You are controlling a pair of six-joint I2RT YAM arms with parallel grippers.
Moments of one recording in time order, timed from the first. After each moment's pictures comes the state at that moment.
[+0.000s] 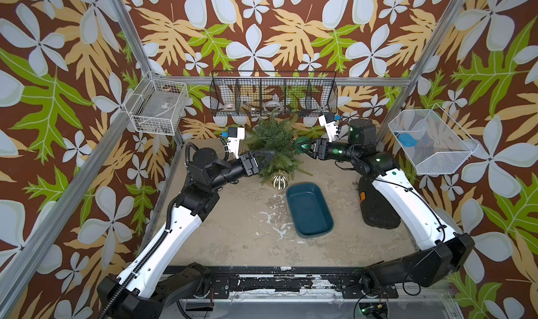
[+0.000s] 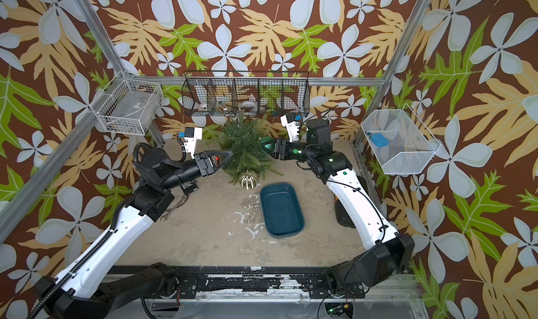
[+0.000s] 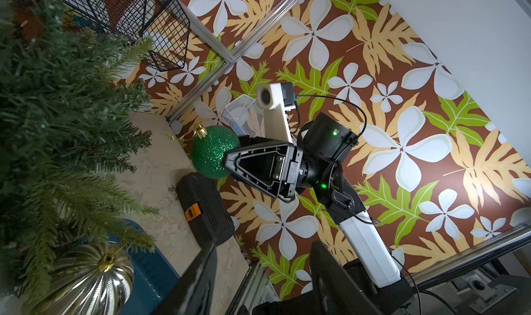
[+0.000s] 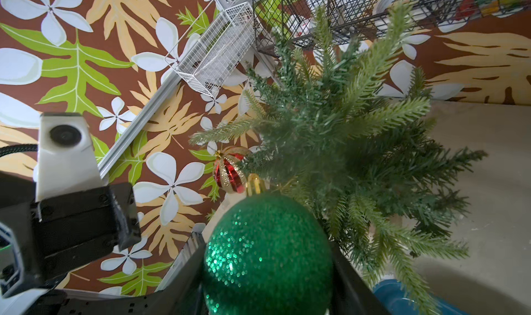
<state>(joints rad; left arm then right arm) -0.43 1.07 1.11 0.05 0.61 -0.93 0.35 1.47 1.56 -0.43 -0.67 0.45</state>
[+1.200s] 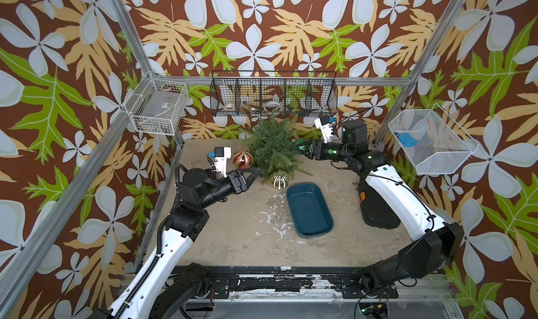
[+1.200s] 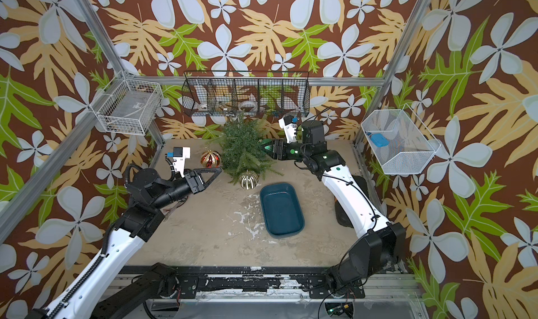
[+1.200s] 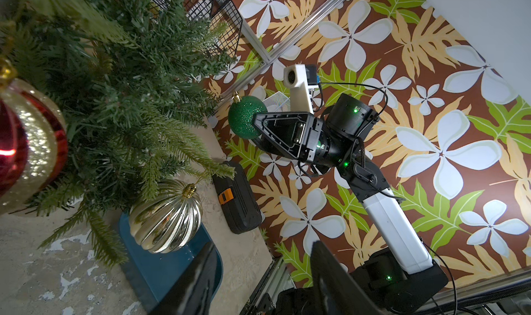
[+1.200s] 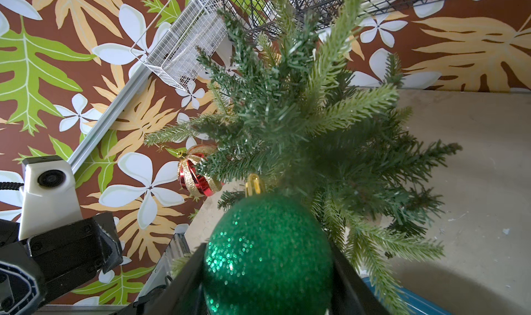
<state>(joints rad) -0.34 0.88 0.89 -0.01 0.60 -0.91 0.33 1.52 1.53 -0.43 -0.64 0.41</state>
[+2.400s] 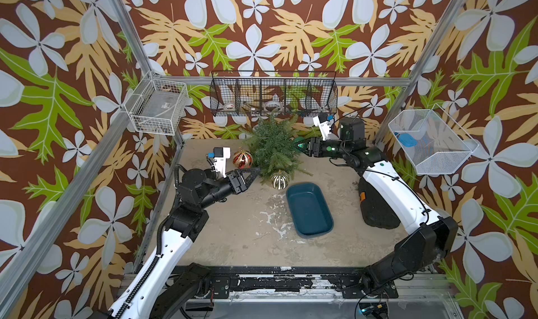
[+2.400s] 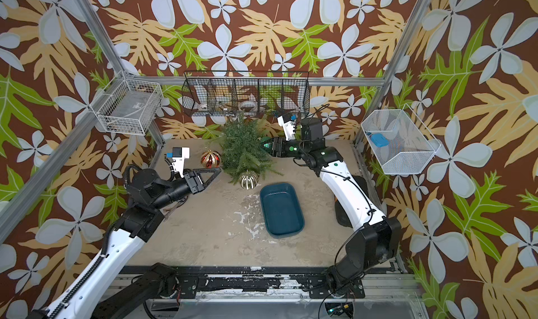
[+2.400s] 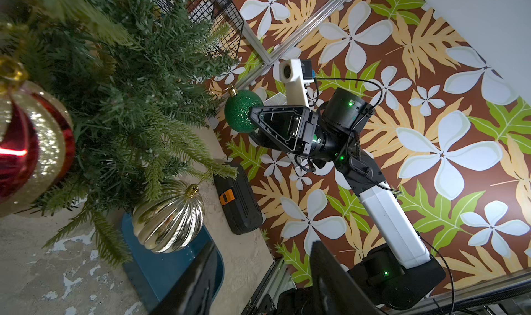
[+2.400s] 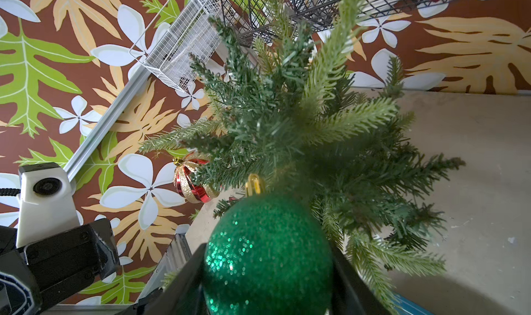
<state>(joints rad) -0.33 0.88 0.89 0.00 0.61 -0.91 0.33 1.57 1.59 -0.44 -0.66 0.40</state>
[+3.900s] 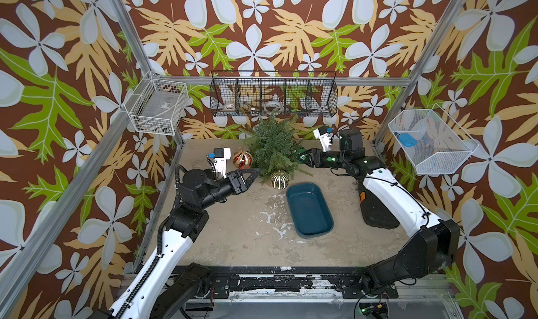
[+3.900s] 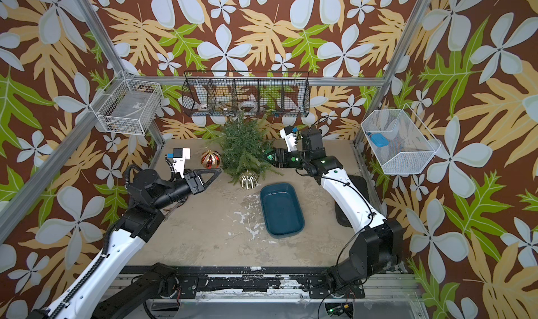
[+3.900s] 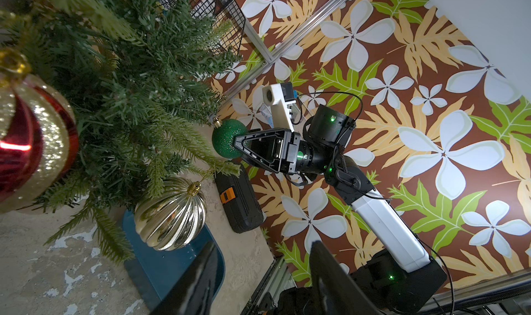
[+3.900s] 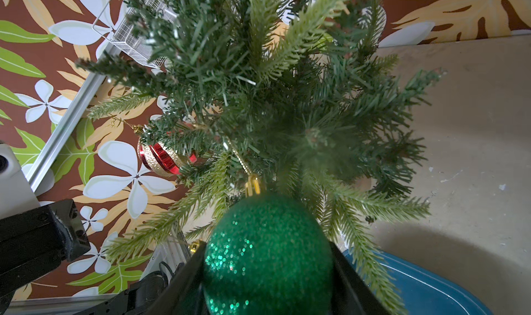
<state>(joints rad) -0.33 0.88 0.88 0.00 0.61 -0.91 0.31 1.52 1.41 -0.42 -0.66 0.40</state>
